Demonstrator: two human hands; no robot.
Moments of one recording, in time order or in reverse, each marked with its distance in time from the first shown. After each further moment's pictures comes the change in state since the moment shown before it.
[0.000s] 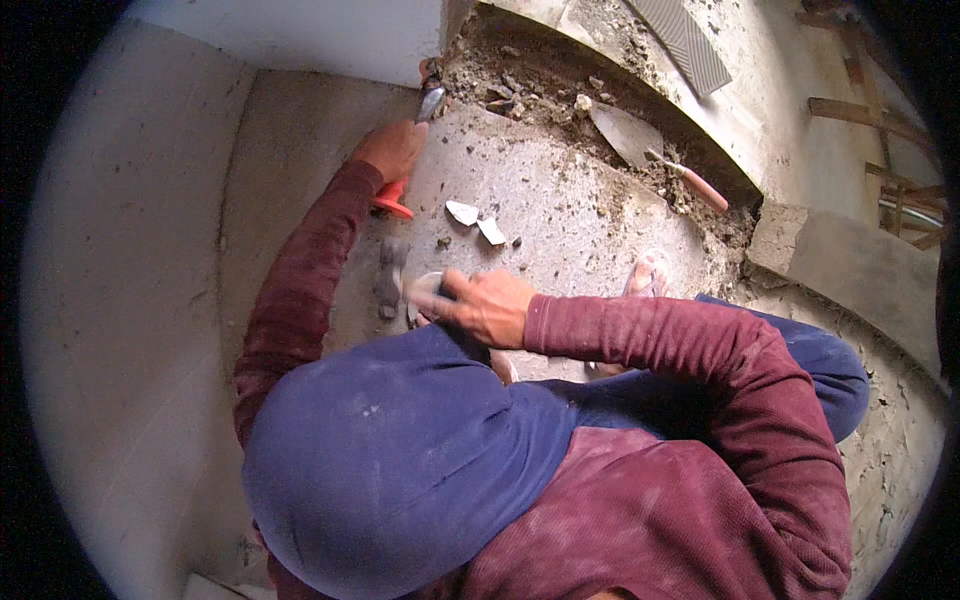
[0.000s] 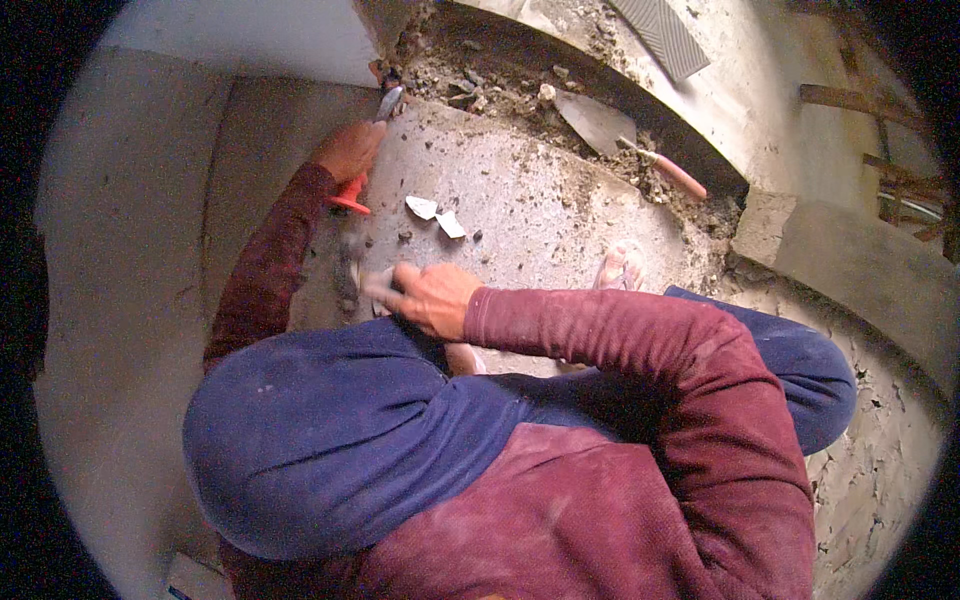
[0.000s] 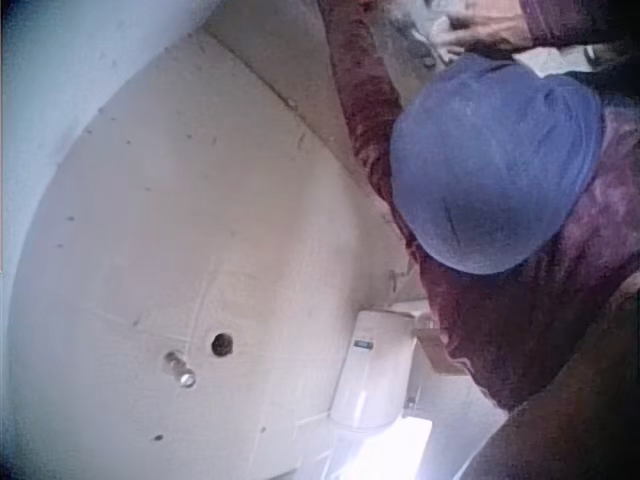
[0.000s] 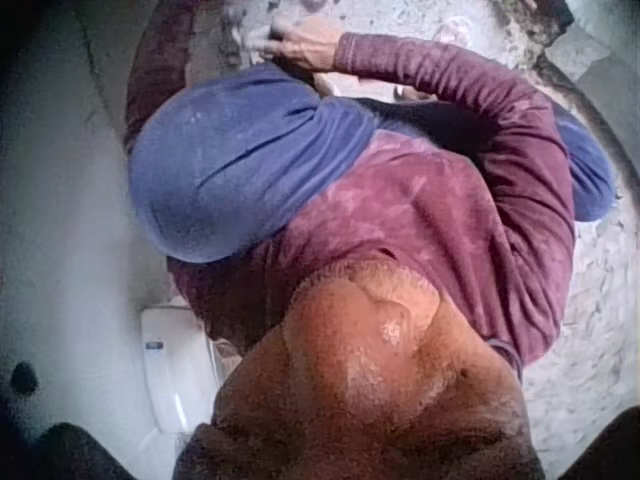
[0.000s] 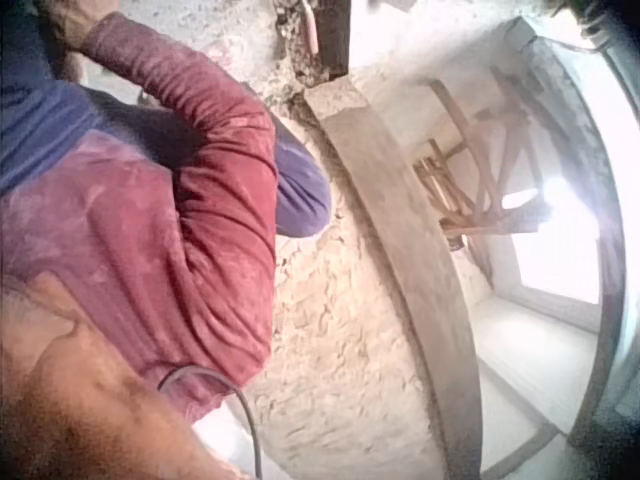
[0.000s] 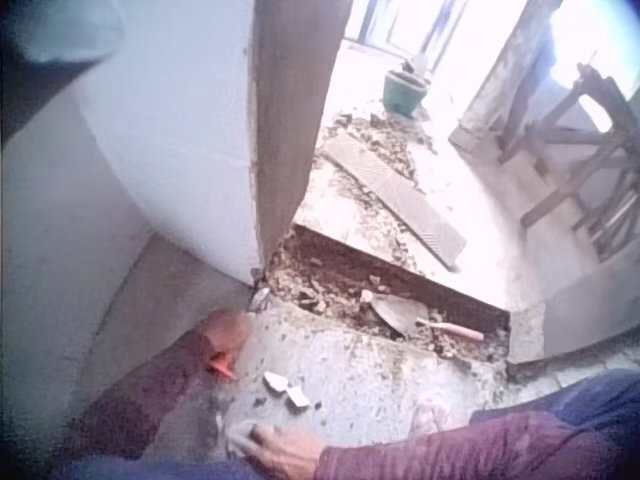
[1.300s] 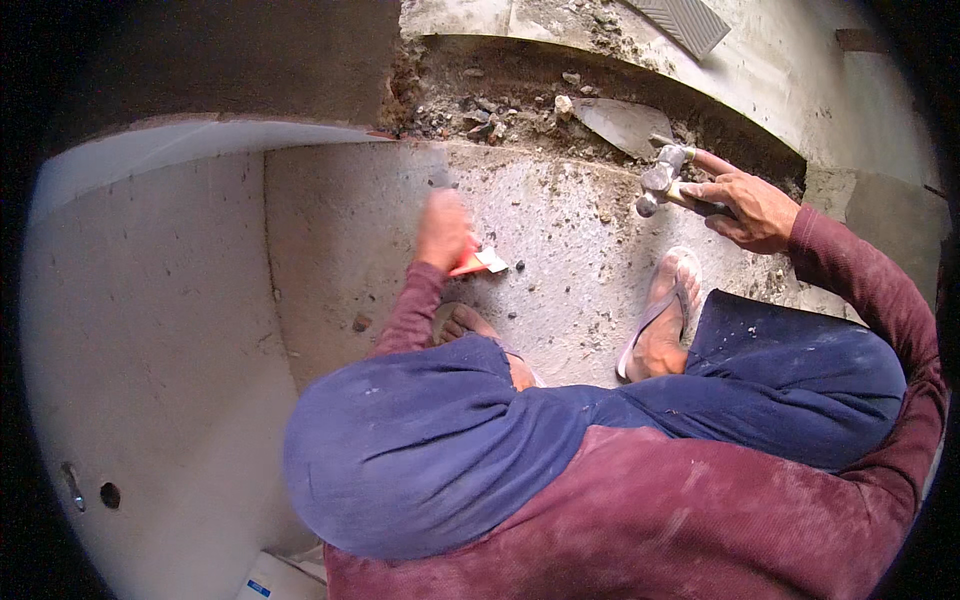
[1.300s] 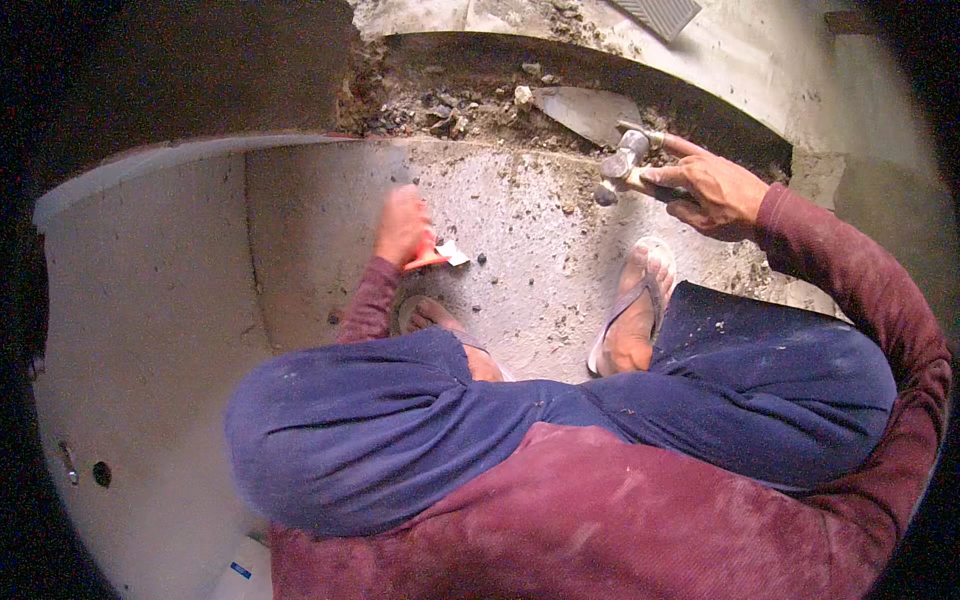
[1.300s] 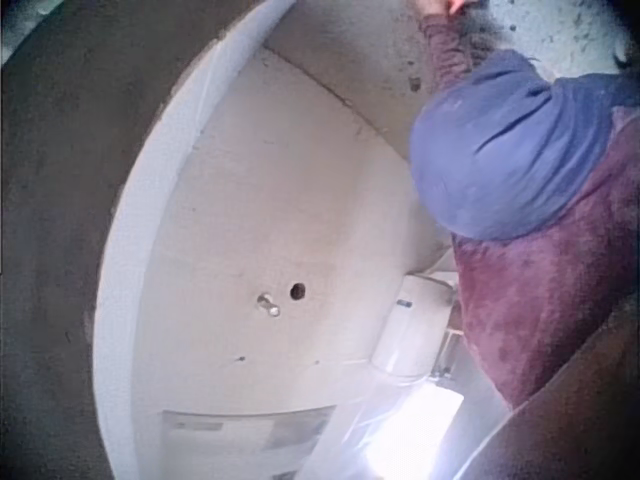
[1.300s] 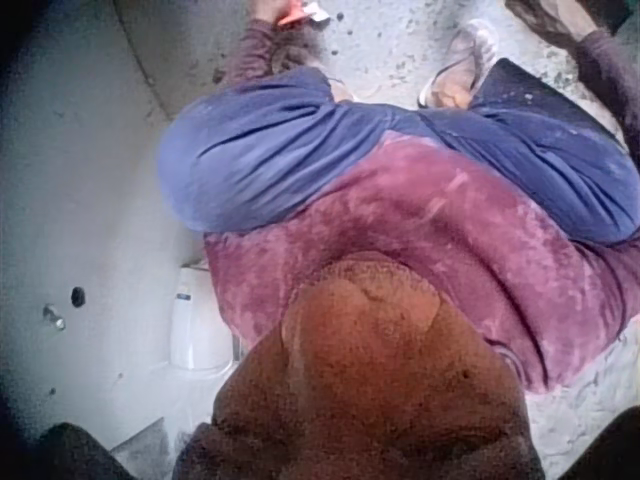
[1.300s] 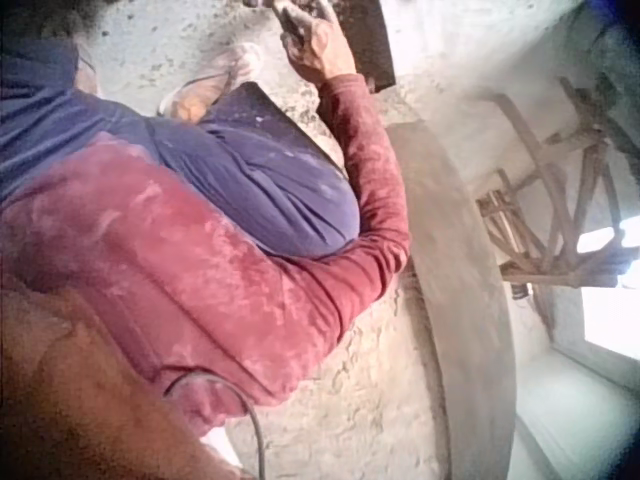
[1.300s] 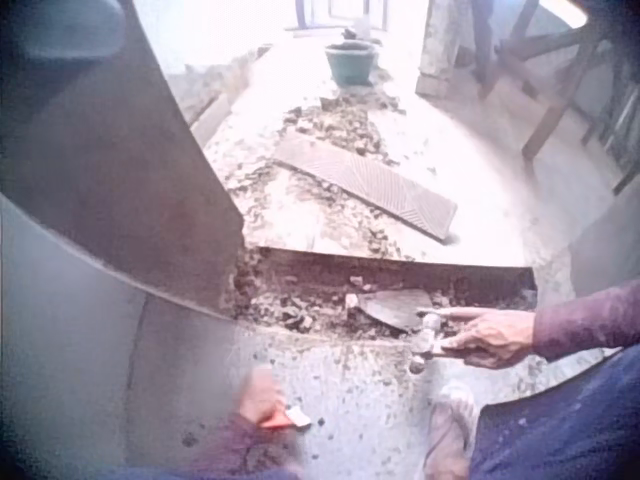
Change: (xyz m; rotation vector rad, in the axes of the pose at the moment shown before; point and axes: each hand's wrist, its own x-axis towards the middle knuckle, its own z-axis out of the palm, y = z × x) left_hand -0.032 0.095 0.070 -1.038 0.032 -0.461; right_hand -0.224 0.195 -0.173 0.038 -0.107 0.314
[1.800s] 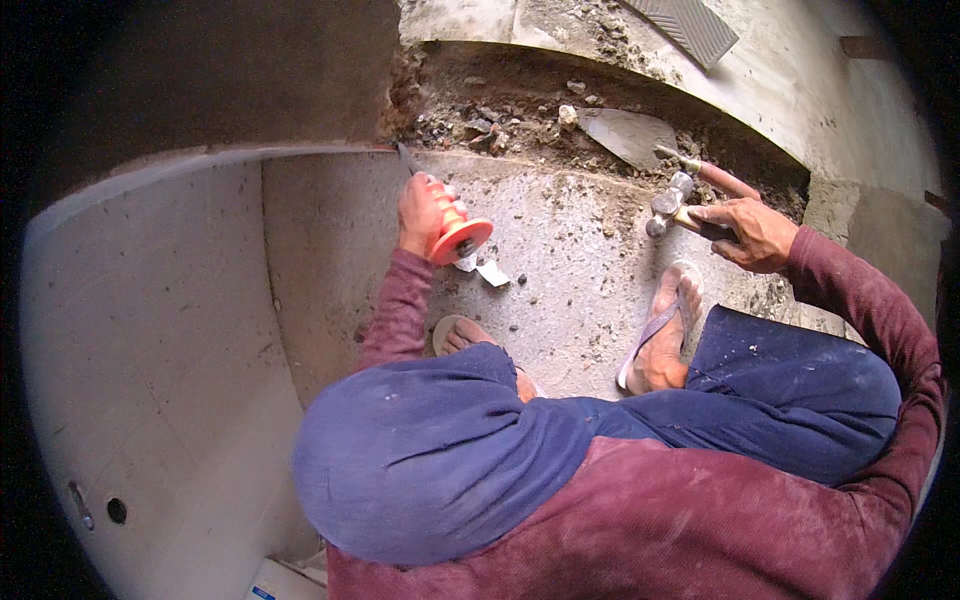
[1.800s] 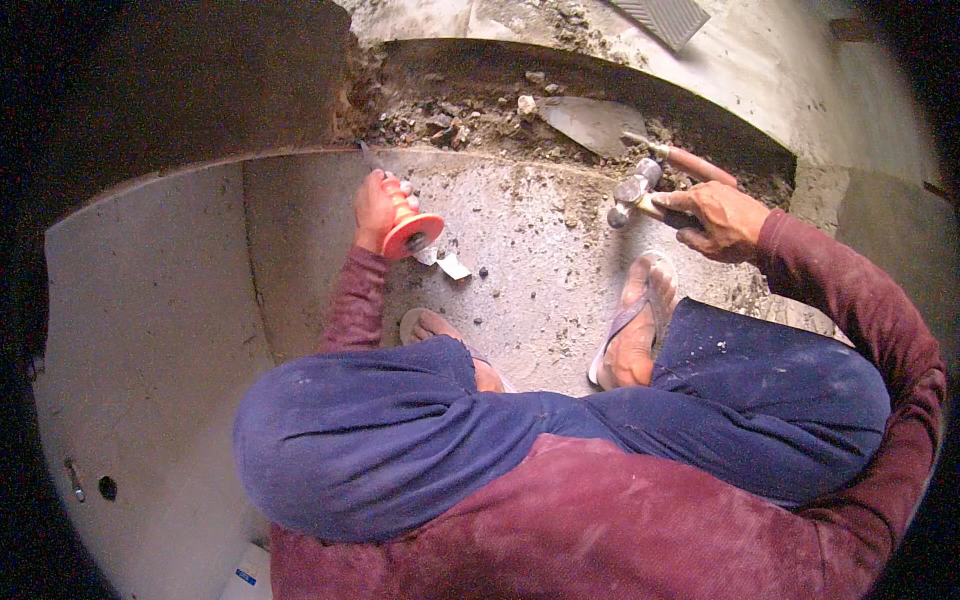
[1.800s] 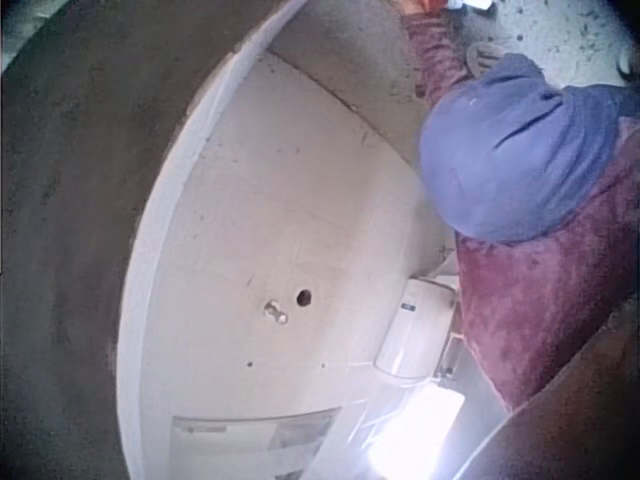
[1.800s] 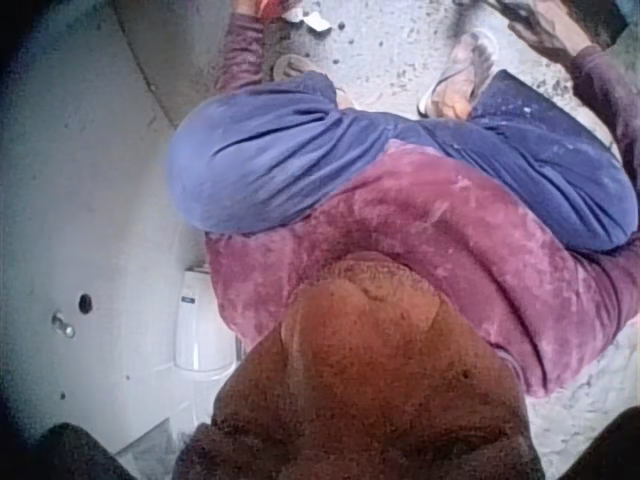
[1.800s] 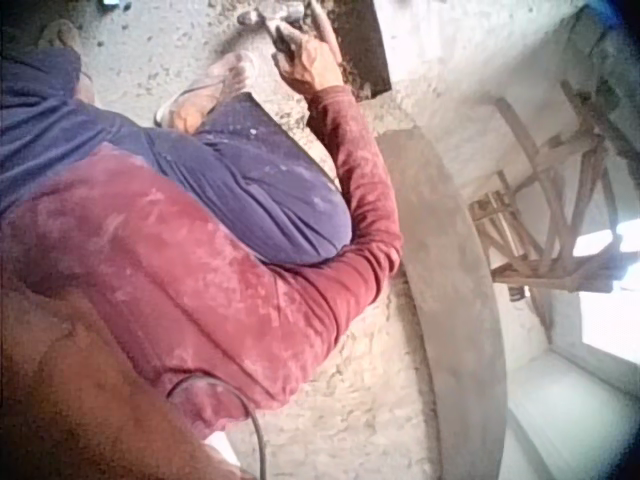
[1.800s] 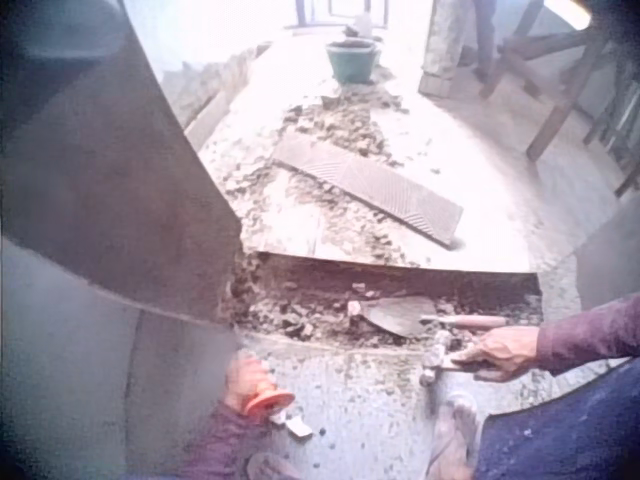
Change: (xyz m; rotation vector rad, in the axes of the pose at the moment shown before) left_hand 0.030 0.062 -0.018 -0.598 0.186 -0.218; right_hand -0.003 0.011 0.015 0.116 -0.010 0.024
